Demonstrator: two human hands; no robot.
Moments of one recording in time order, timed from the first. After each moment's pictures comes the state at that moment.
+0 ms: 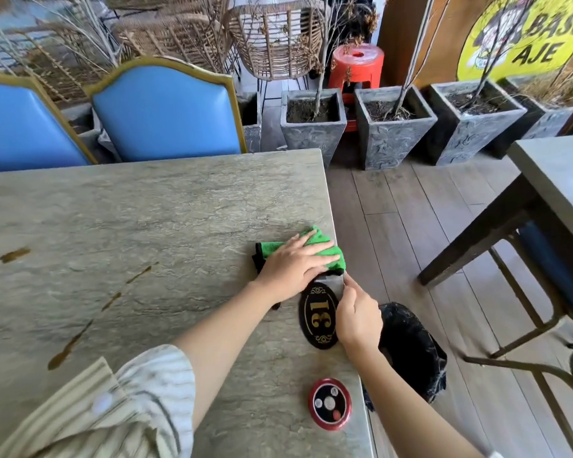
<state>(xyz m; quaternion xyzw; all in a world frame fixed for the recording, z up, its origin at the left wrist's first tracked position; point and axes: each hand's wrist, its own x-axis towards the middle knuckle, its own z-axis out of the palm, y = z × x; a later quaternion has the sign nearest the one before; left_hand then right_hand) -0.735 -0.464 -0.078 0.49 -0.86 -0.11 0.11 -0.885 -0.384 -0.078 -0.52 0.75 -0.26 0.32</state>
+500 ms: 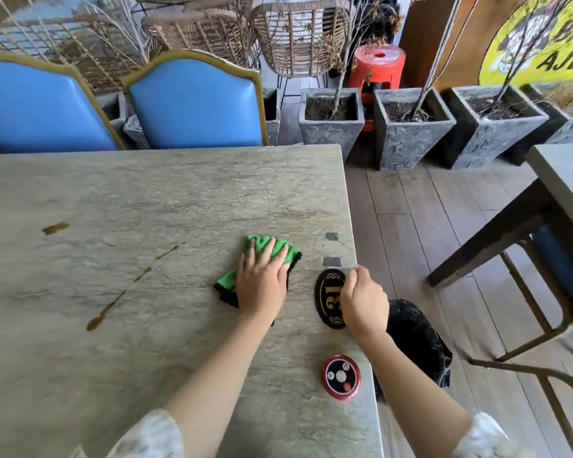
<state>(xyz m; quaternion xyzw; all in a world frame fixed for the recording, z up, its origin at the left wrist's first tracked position) -0.696 -0.380 -0.080 0.76 -0.64 -0.04 0.13 -0.880 -0.377 -0.068 -0.58 0.74 -0.22 0.25</state>
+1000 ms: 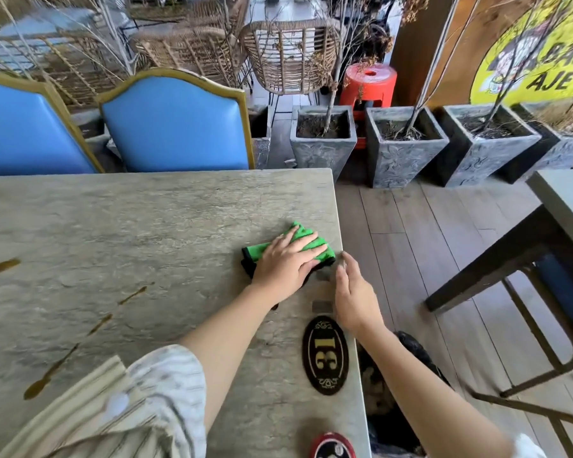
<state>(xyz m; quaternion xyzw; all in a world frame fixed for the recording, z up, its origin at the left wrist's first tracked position) -0.716 -0.512 -0.085 0.58 -0.80 -0.04 0.13 -0.882 -0.465 -0.074 -0.60 0.66 -0.25 0.38</state>
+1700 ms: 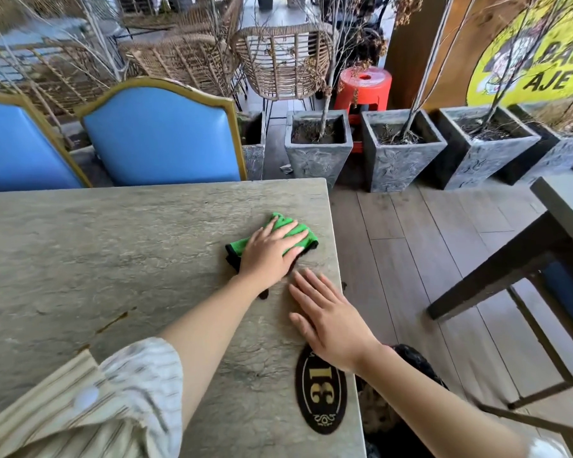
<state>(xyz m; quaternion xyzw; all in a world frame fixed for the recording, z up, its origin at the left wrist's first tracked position) -0.698 -0.570 -0.084 0.63 -0.77 -0.06 0.10 -0.878 -0.478 -0.089 -0.90 0.40 -0.13 0.10</state>
